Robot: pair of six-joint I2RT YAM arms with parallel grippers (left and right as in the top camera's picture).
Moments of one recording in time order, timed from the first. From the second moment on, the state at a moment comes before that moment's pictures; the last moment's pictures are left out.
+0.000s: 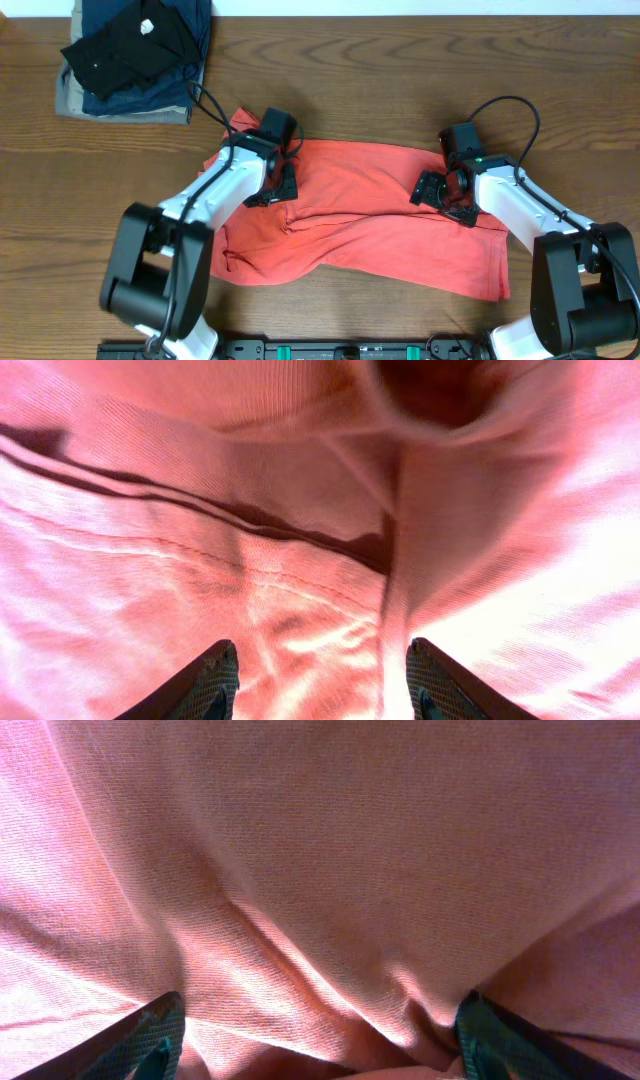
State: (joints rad) left arm -0.36 1.77 1.10 -0.76 -0.02 -0.54; right arm 0.20 1.70 0.90 -0.63 -0.07 0.63
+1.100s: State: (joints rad) left arm -0.33 1.79 1.10 -0.77 -0.03 -0.55; right arm 0.20 1.67 0.87 -0.59 -0.07 0.63
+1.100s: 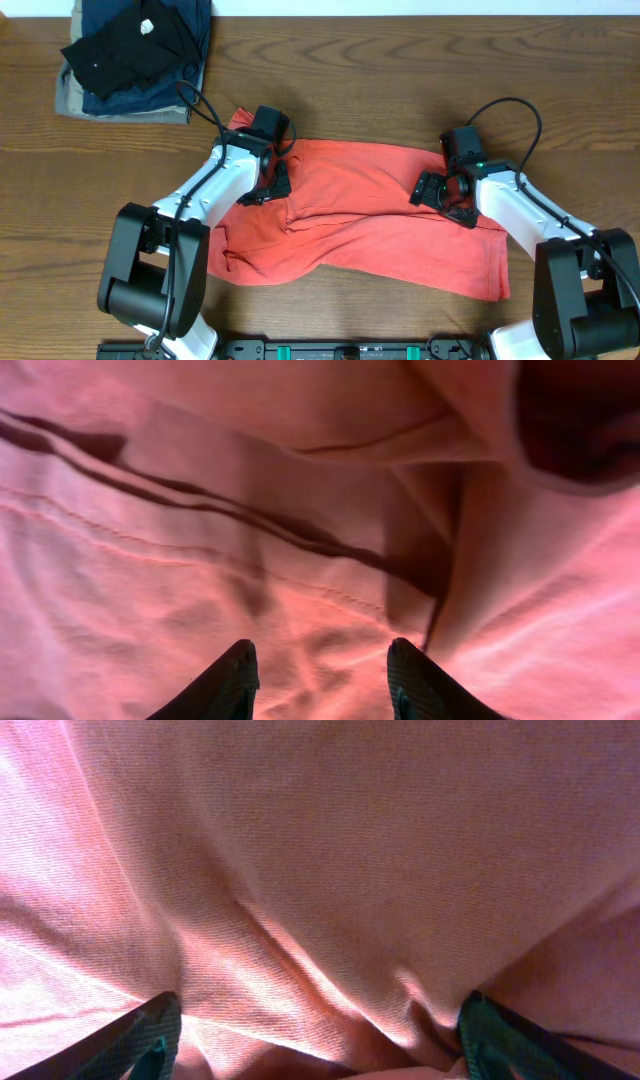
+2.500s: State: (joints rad) left arm -0.33 1.83 1.10 -0.74 0.00 -0.53; right arm 0.20 1.67 0.87 -0.59 -0.07 0.63
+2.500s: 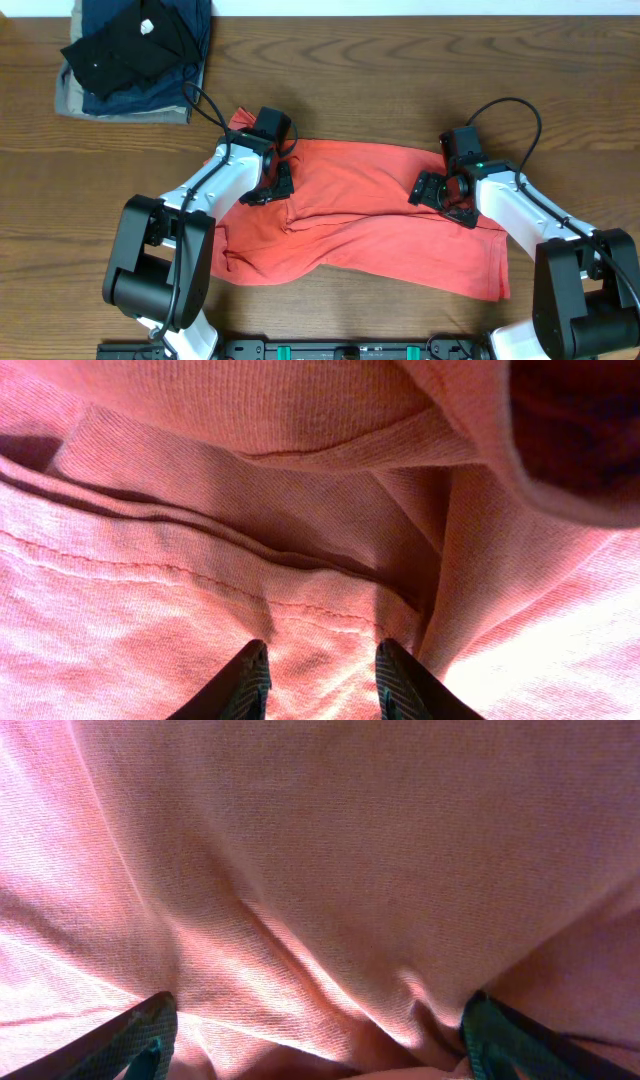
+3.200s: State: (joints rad) left arm -0.41 1.83 1.10 -0.71 0.00 -0.51; right arm 0.20 1.67 0.87 -0.59 -0.07 0.63
